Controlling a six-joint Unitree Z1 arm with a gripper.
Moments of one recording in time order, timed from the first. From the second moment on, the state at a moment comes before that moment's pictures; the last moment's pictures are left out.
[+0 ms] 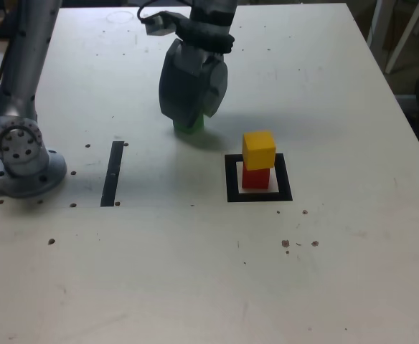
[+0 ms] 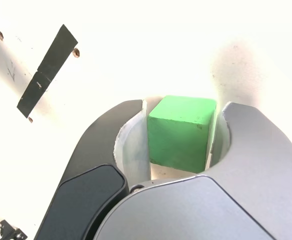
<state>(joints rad) 0.49 2.09 -1.44 1.31 -0.05 -0.41</state>
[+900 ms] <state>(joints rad) 0.36 2.10 -1.70 1.56 0.06 -0.23</state>
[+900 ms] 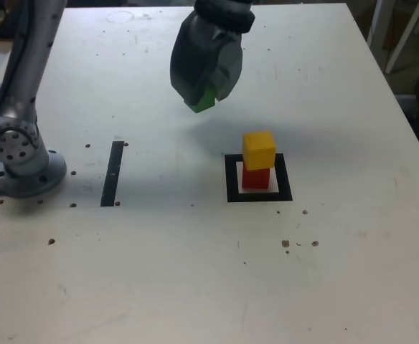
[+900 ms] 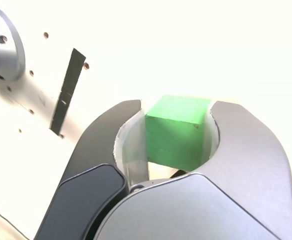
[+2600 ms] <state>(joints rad) -0.13 2.10 -1.95 1.62 0.16 -0.15</state>
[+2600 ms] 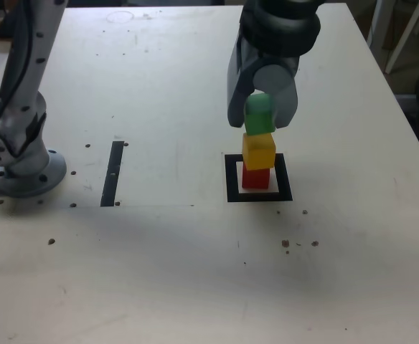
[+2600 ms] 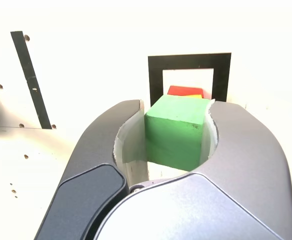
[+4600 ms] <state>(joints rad) -0.15 1.60 -1.35 1.53 0.19 -0.27</state>
